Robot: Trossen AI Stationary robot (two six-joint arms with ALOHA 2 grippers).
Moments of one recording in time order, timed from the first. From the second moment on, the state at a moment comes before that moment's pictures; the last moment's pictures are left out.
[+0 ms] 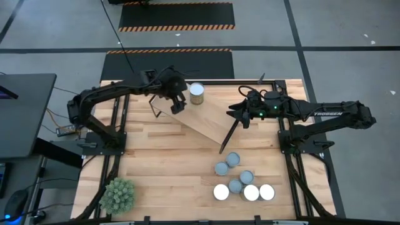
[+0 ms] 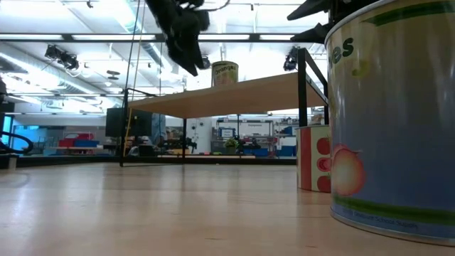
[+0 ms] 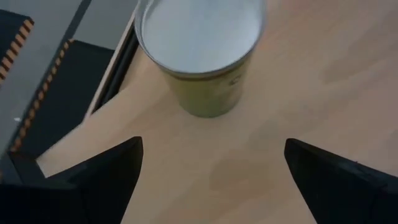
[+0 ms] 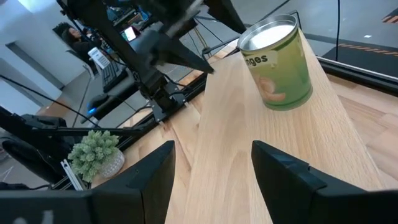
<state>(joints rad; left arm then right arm) 0.39 1.53 1.48 -0.86 -0.05 0.10 -0.12 0.93 0.75 -0.08 0.08 0.57</state>
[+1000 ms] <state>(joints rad) 0.05 1.43 1.19 -0.44 -0.03 -0.19 -0.12 1.06 1.13 -0.48 0.08 0.49</state>
